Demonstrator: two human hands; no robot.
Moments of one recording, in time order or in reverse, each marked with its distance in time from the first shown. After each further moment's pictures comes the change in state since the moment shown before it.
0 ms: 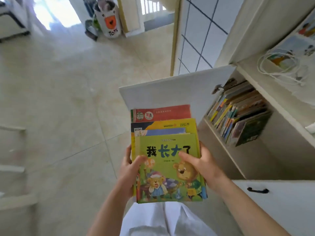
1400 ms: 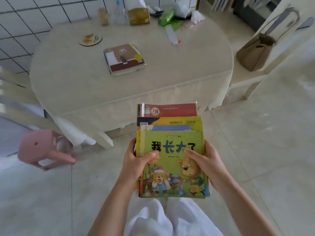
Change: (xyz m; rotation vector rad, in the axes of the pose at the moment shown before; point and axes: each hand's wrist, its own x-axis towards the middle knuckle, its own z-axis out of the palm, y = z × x) left_hand -0.387 -0.247 -0.437 -0.891 1.359 0.272; right_hand -0.274 0.131 0.607 -0.953 -1.302 -0.112
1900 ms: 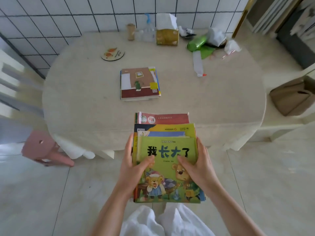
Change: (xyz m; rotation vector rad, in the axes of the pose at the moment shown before) left_hand 0.146 0.098 0.049 0.003 0.198 0.195; right_hand 0.199 -0.124 0.001 -0.399 -0.119 -0.323
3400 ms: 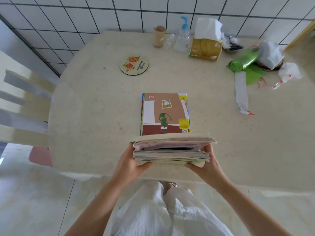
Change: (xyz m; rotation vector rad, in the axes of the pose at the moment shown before) left_hand 0.274 0.003 -0.104 0.481 0.057 0.311; right_hand 0.272 -0.067 0.067 -0.125 -0.208 -0.341
